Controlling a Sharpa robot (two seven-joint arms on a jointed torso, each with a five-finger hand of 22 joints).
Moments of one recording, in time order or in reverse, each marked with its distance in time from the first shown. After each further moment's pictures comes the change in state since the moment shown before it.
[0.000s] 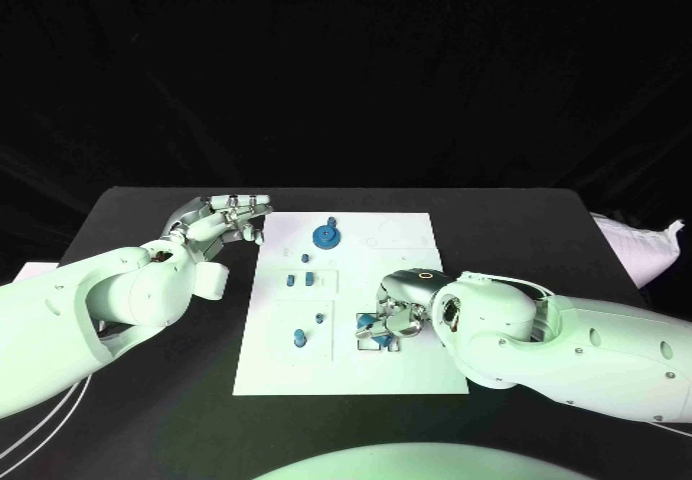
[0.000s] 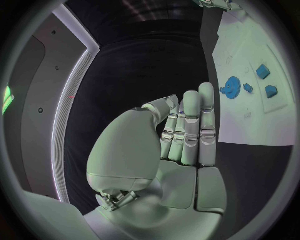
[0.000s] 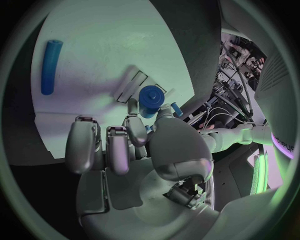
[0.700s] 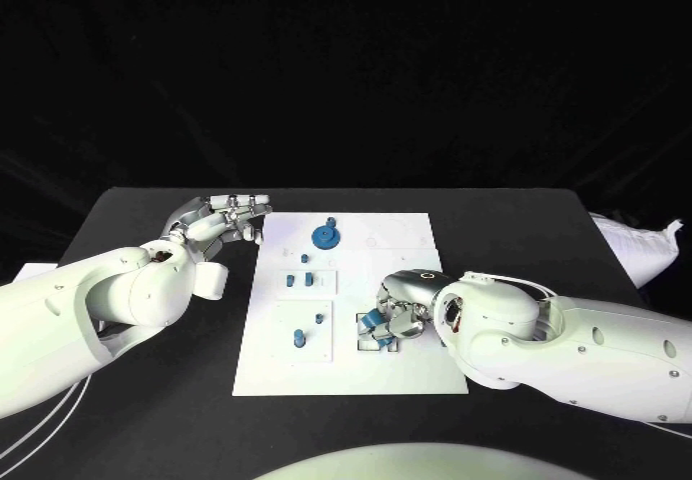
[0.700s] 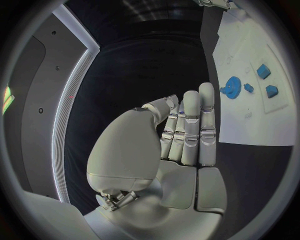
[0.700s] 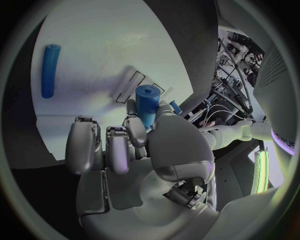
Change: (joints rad) left arm 0.000 0.001 0.000 -0.002 0.000 -0.001 0.002; left_hand 0.000 0.000 0.000 0.000 0.000 0.000 0.000 0.000 0.000 0.000 0.000 0.000 0.000 0.000 0.000 0.000 0.000 0.000 0.000 0.000 0.000 0.000; right arm 0.000 -0.008 0.000 0.005 0.028 -0.013 0.004; right_hand 0.080 -0.012 0.085 0.003 0.214 -0.005 0.004 -0.003 -0.022 0.000 0.000 0.017 0.000 -0.004 0.004 0.008 0.000 0.000 0.000 0.000 0.008 0.004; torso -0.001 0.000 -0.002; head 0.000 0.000
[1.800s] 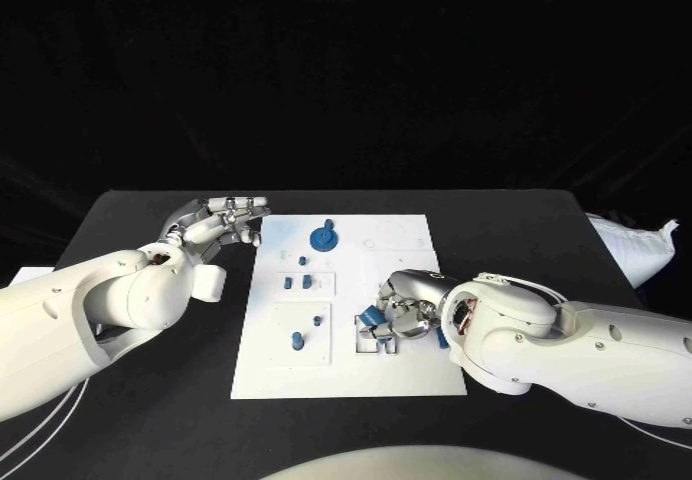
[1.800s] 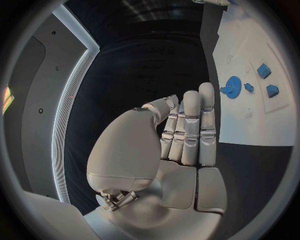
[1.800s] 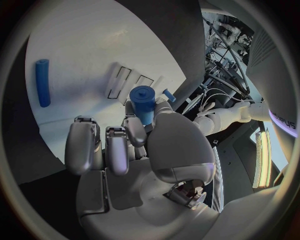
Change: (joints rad) left arm 0.000 -0.001 0.000 -0.002 0.000 -0.001 0.002; left_hand 0.000 0.000 0.000 0.000 0.000 0.000 0.000 -0.004 0.001 0.000 0.000 0.000 0.000 0.000 0.000 0.000 0.001 0.000 0.000 0.000 0.000 0.000; right arm 0.000 -0.046 0.006 0.046 0.129 -0.111 0.016; right_hand 0.064 -0.036 0.069 -0.003 0.081 -0.028 0.021 -0.016 -0.034 -0.009 0.009 0.000 -0.016 0.004 0.011 0.004 0.000 0.000 0.000 0.007 0.004 0.001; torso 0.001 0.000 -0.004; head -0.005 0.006
